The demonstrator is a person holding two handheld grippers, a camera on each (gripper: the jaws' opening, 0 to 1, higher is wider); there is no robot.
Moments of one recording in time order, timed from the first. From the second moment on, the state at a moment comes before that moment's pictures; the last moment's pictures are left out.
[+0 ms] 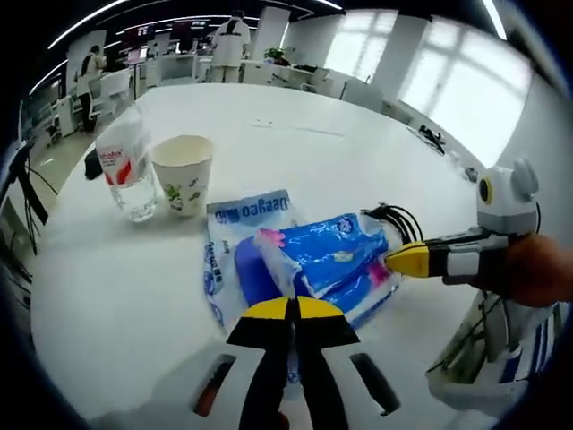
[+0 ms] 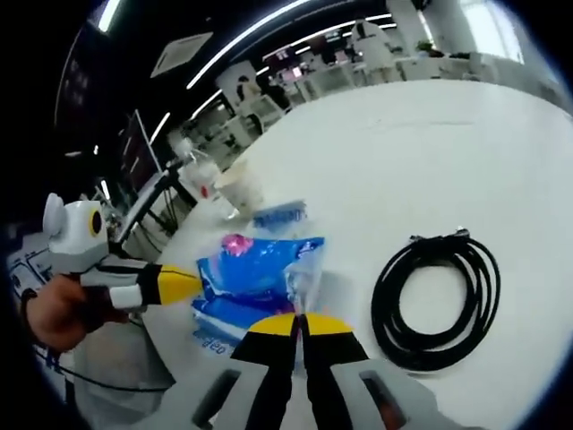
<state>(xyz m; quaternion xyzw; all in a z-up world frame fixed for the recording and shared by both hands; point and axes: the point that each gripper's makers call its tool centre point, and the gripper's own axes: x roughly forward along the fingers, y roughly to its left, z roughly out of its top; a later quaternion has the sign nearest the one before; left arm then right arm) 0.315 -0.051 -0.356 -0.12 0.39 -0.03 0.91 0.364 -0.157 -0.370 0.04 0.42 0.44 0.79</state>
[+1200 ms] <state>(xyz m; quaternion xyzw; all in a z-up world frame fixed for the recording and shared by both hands) 0.451 -0.137 -0.339 -0.11 0.36 -0.11 0.92 0.494 -0.246 -0.350 0.07 0.38 0.37 0.84</state>
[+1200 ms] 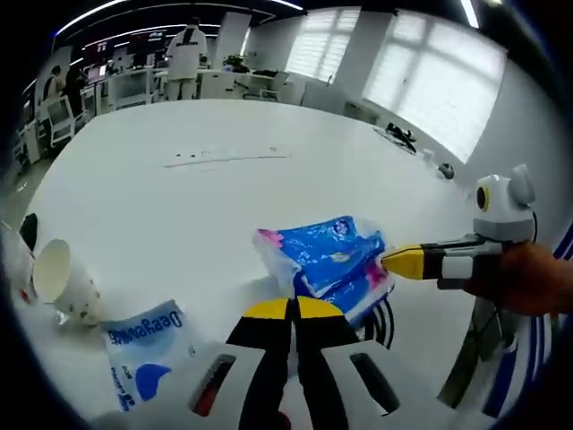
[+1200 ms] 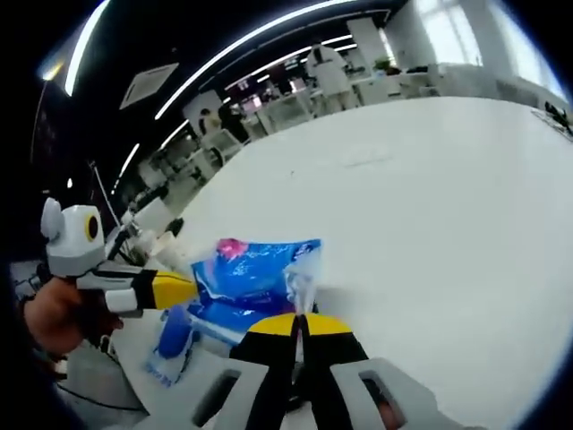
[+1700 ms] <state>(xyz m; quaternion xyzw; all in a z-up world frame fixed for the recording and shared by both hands) 0.512 -0.142 -0.343 -0.16 0.35 -0.10 0.92 0.565 -0.250 -0.344 0.07 0.37 0.36 0.85</state>
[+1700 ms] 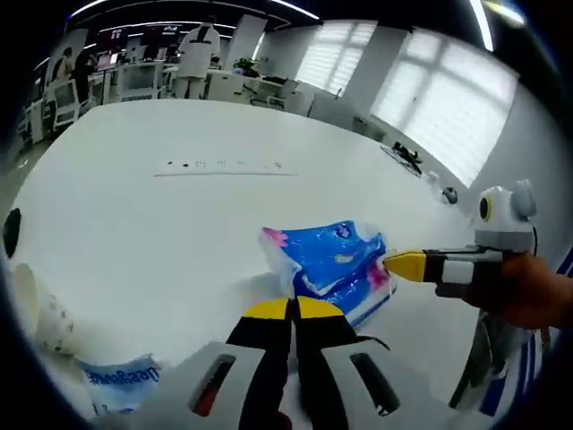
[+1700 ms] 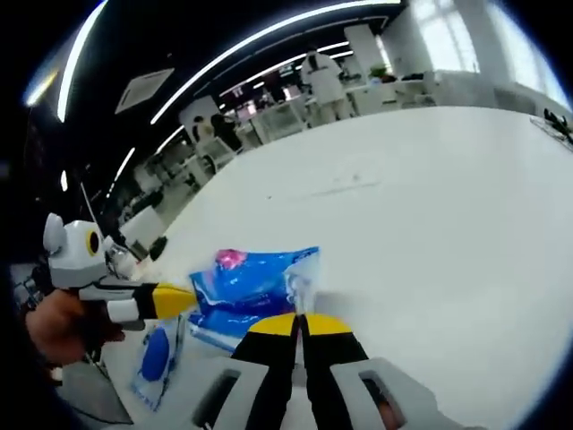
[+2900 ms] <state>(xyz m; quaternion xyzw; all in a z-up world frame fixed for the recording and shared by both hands) 0.529 -0.144 -0.405 -0.13 0.40 -0.10 0.90 0.579 -0.258 -0.406 0.07 0.40 0.35 0.84</state>
